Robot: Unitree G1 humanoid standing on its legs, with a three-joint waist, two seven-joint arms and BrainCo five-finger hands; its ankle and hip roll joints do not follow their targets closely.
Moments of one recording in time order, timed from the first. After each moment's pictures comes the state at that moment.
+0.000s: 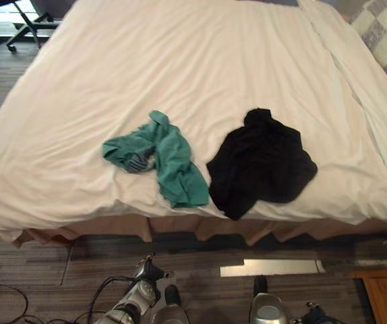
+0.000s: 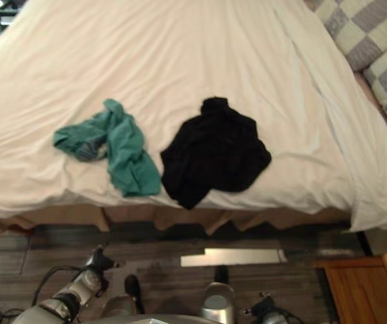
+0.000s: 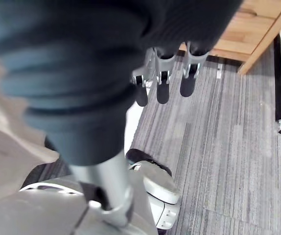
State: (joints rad) left arm -0.21 0.31 -0.37 1.20 0.24 0.00 0.20; right arm -0.04 -0.20 0.24 1.19 -0.16 0.05 -0.20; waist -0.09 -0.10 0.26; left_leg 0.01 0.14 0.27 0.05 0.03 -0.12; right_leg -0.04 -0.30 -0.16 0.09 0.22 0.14
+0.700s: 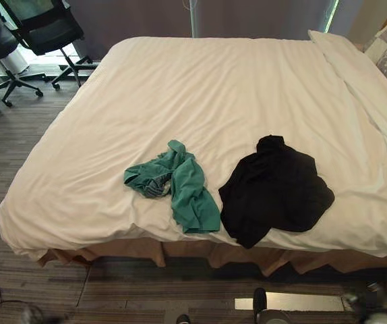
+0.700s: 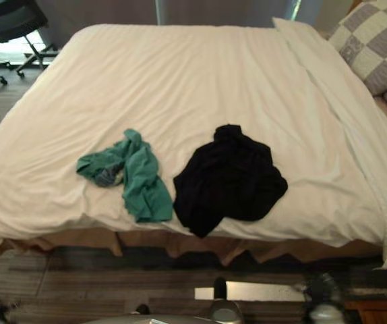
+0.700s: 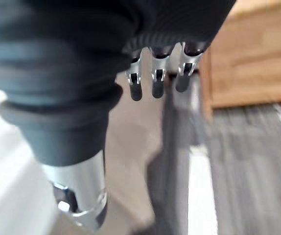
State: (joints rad) left arm 0.08 0.63 0.17 1.05 0.08 0.01 0.35; right arm 0.17 -0.53 -0.10 0.78 -0.04 0.01 -0.29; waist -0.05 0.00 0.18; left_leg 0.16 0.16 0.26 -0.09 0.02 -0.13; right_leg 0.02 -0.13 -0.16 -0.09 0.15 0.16
